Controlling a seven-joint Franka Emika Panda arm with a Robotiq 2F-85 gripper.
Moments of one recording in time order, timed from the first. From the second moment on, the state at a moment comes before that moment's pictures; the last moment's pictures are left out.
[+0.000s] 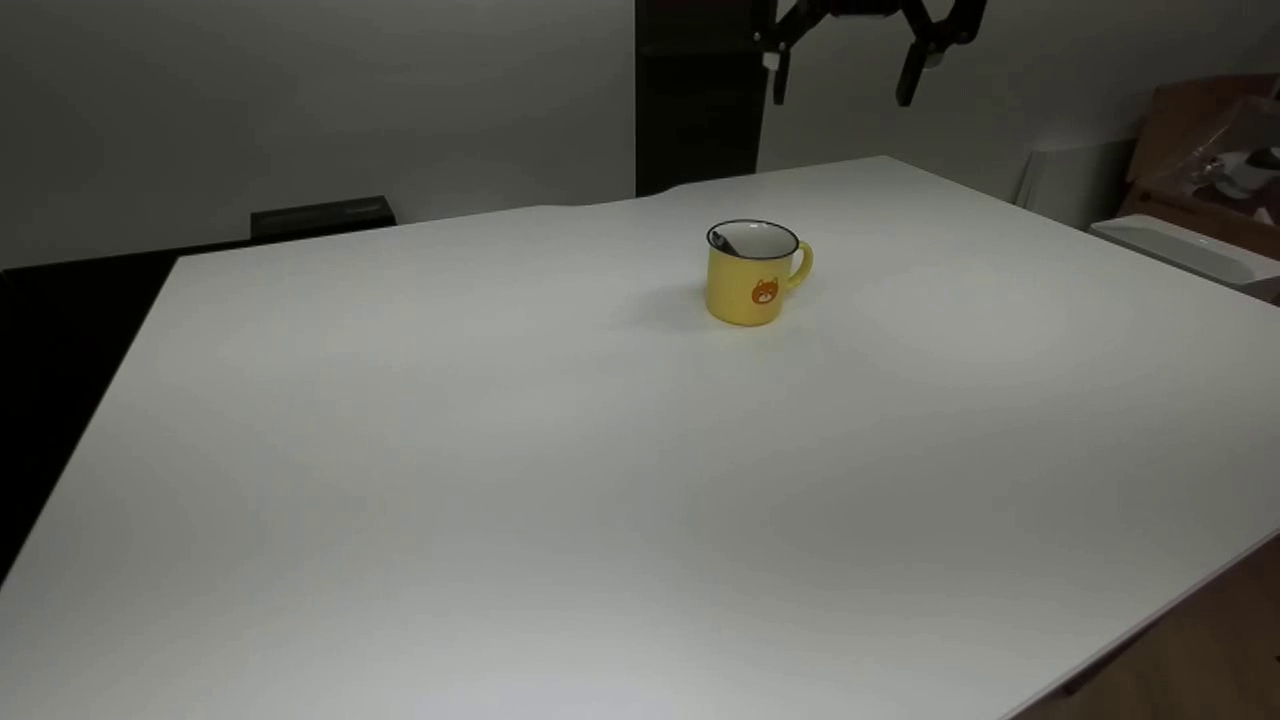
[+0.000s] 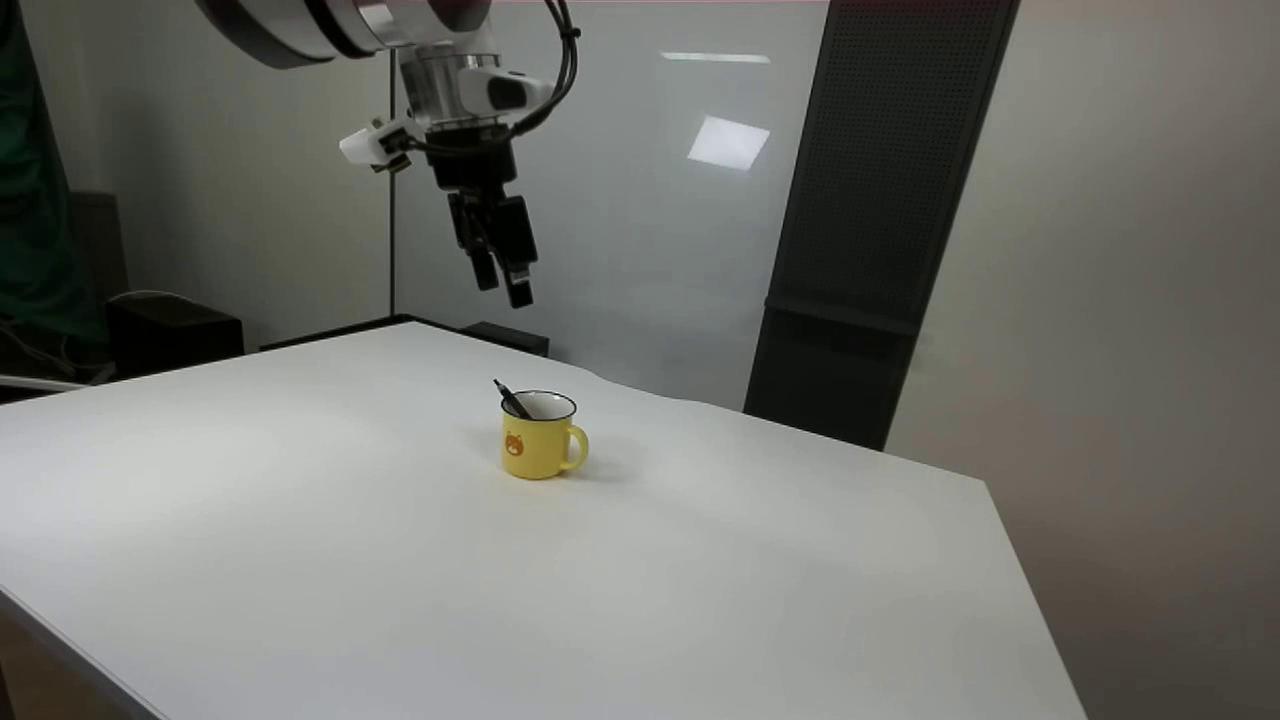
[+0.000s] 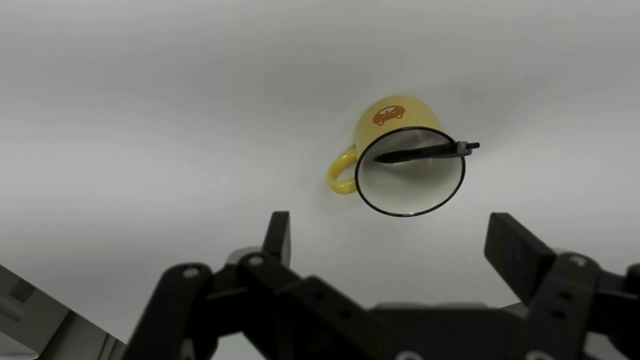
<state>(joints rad) -0.02 0.15 0.09 -2.25 -0.38 2.59 0.96</state>
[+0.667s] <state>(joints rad) 0.07 0.21 0.00 -2.23 -0.39 2.63 0.97</state>
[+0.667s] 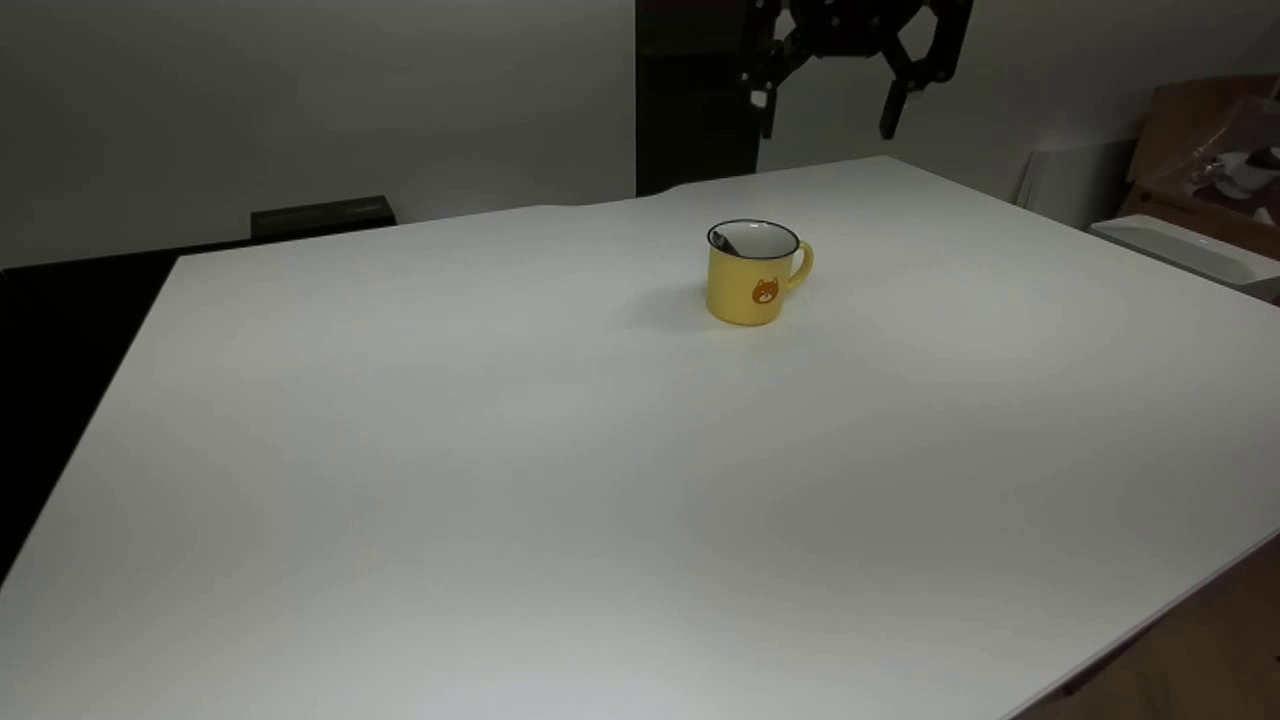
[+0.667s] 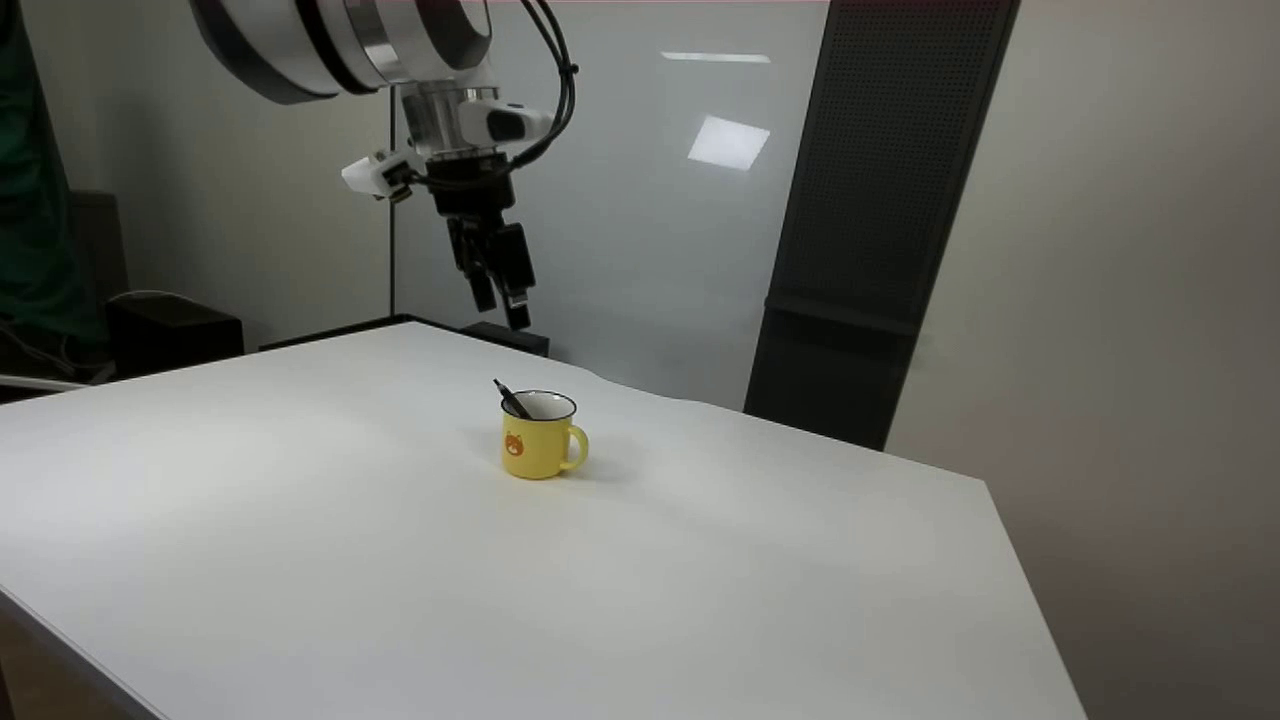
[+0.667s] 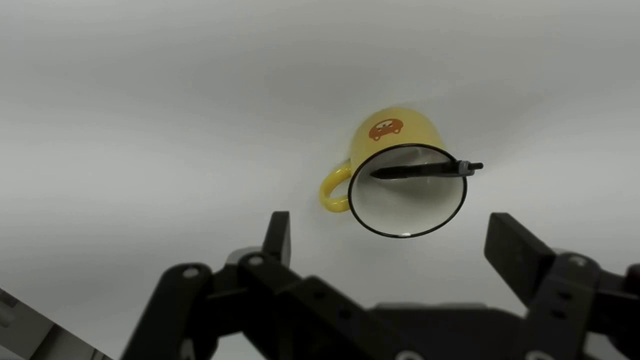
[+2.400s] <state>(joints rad) 0.26 0.57 -0.15 -1.93 -0.25 2.62 1.02</state>
